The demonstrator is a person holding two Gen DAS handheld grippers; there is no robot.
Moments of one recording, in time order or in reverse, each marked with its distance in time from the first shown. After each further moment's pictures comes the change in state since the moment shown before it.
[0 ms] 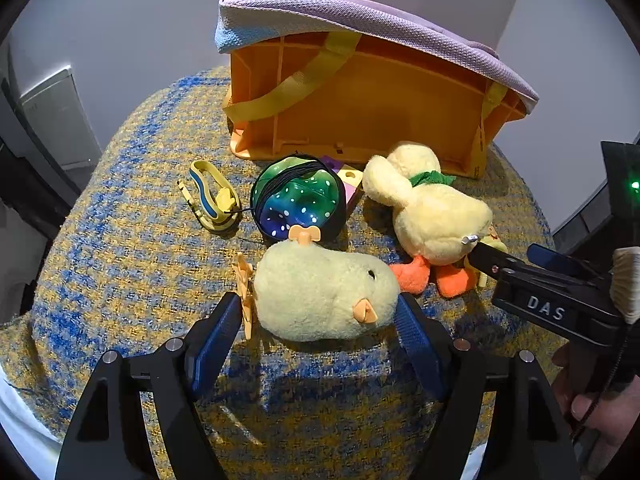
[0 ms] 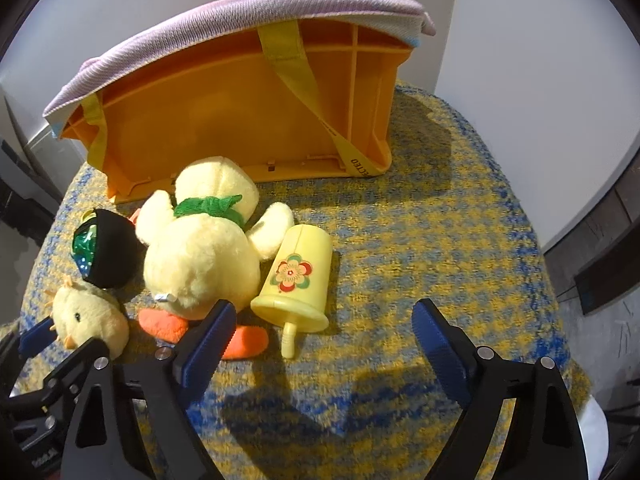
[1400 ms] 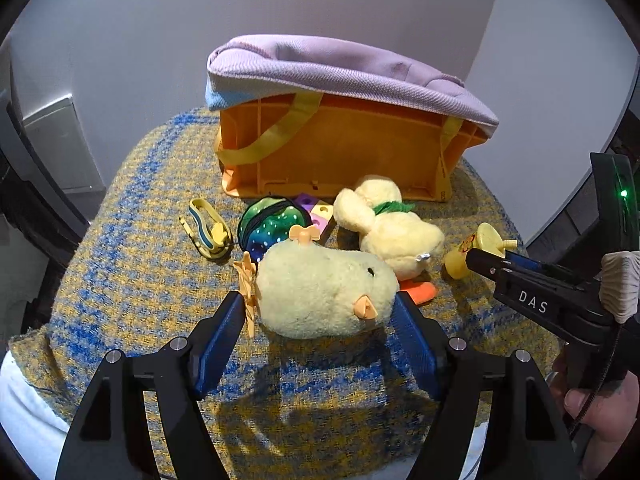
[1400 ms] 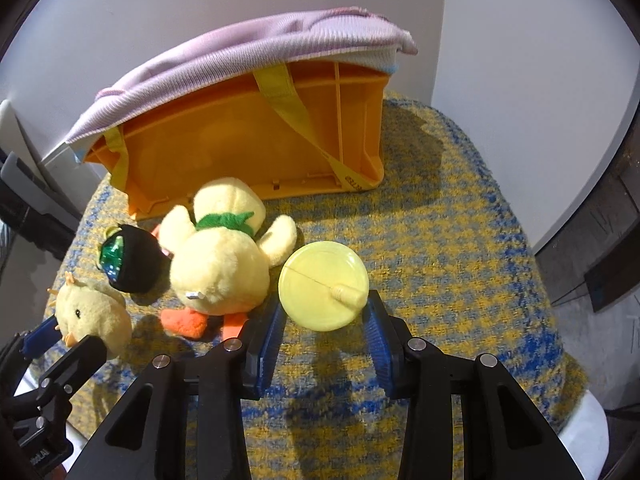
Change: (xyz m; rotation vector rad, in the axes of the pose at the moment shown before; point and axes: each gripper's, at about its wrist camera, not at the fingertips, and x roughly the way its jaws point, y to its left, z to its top) left arm -0.041 -0.019 0.009 0.035 -0.097 -0.016; right arm -0.032 -0.023 0.002 0.028 -0.063 0.066
